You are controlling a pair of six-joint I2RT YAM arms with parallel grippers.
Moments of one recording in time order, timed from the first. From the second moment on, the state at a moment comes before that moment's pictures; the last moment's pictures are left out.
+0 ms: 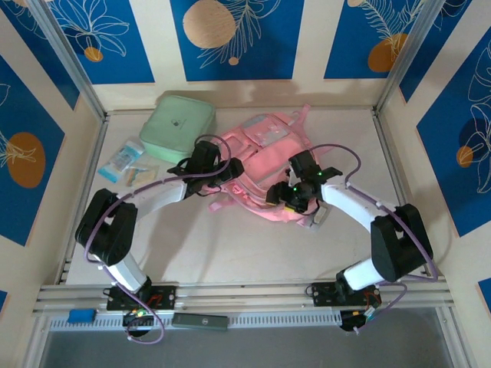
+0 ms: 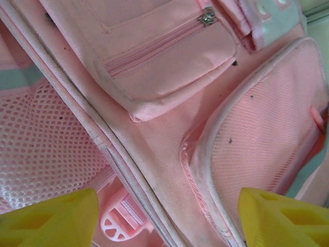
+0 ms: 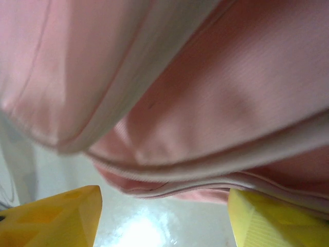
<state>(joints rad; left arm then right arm) -0.58 1.68 1.06 -0.10 0.16 -0.86 0.41 1.48 0.94 -0.64 -0.37 0.64</state>
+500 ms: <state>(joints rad) -0.65 1.79 1.09 -0.10 0.03 -0.98 0.29 1.48 0.95 -0.60 -0.34 0.53</state>
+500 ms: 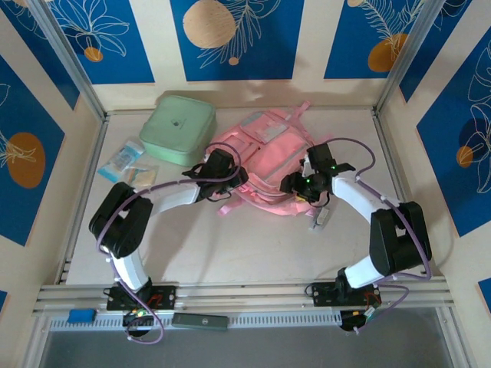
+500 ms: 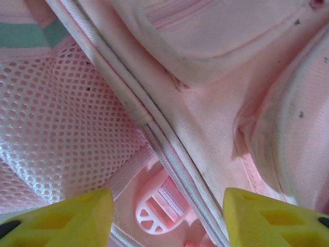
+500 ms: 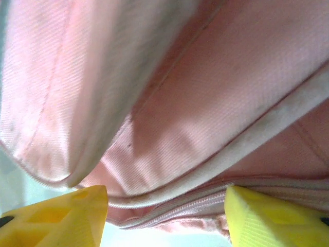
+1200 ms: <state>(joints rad) -0.68 1.87 1.16 -0.04 0.00 -1.16 0.56 1.38 0.94 -0.59 -0.18 0.64</state>
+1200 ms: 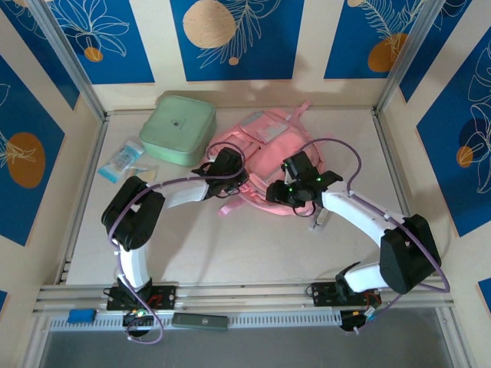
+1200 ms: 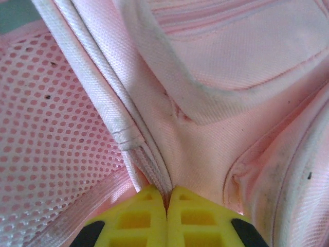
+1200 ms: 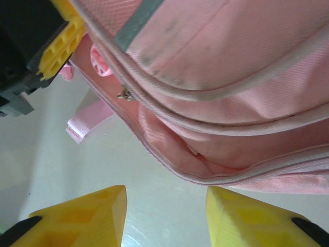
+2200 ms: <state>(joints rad) -0.70 1.81 1.10 0.08 -0.02 -1.18 0.74 1.51 0.97 -0.40 0.07 0.70</state>
